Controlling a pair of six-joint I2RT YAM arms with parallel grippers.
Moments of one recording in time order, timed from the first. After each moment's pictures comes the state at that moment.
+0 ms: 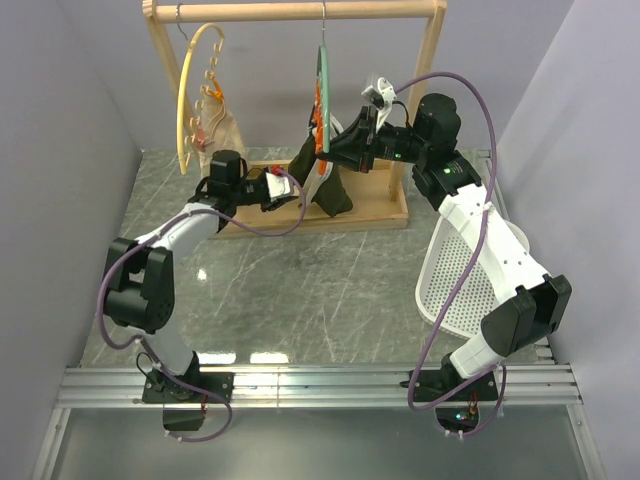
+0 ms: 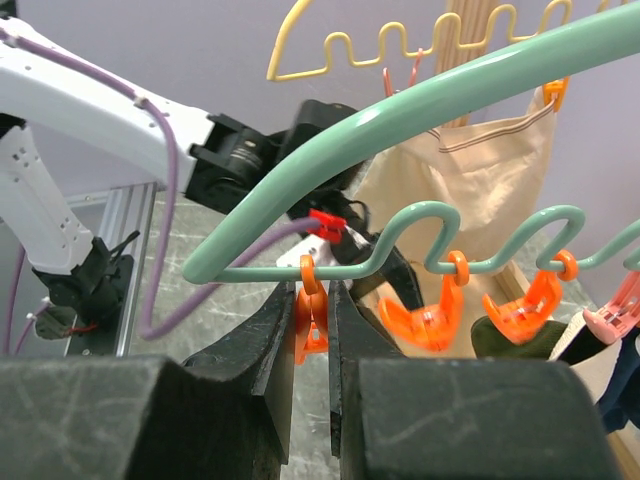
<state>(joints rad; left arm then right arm) -0.28 1.67 1.16 0.13 0.87 0.80 0.40 1.54 1.64 -0.04 -0.99 0.06</state>
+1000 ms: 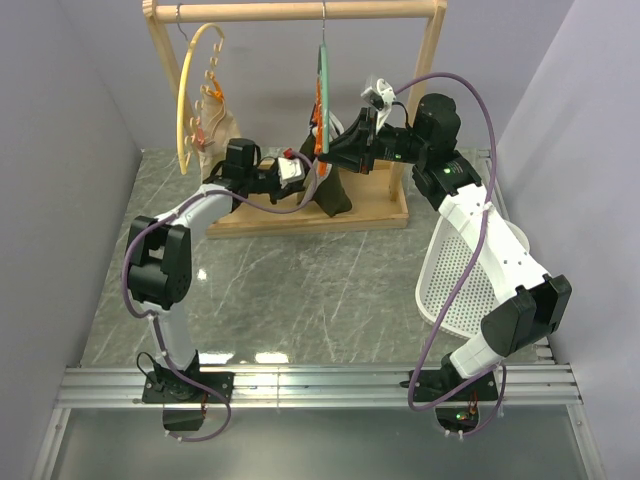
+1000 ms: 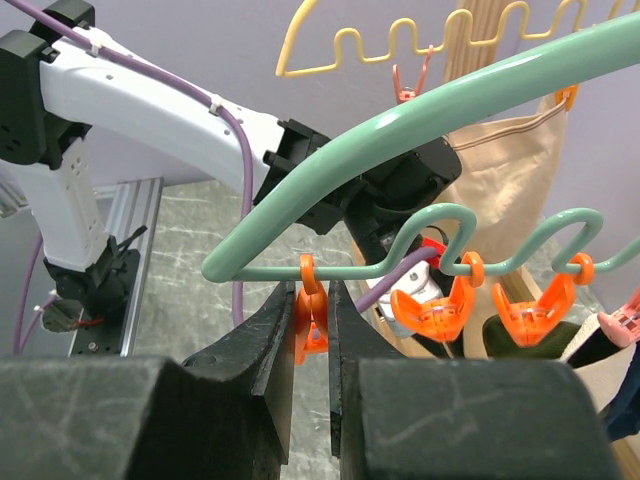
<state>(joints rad) -0.29 1.90 1.42 -0.02 0.87 0.77 0.40 1.54 1.64 -0.05 -1.01 0.06</state>
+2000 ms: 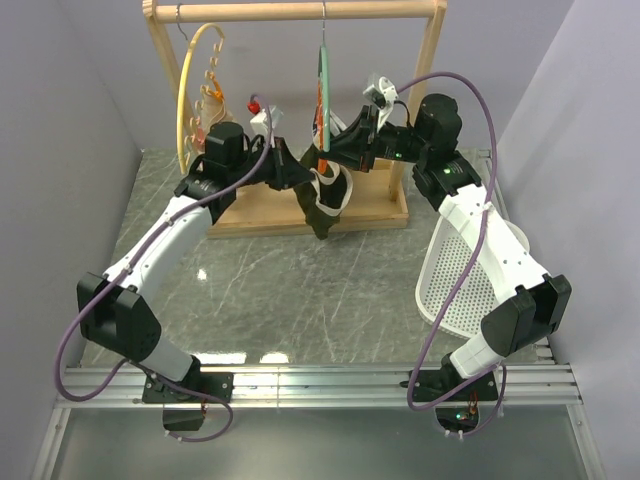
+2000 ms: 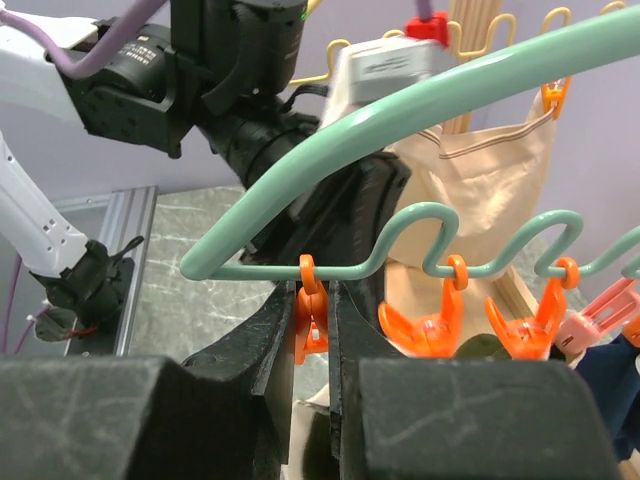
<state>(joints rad) -0.41 1.51 1.43 -0.16 0.63 -0.43 0.39 1.54 1.63 -0.01 -1.00 0.08</state>
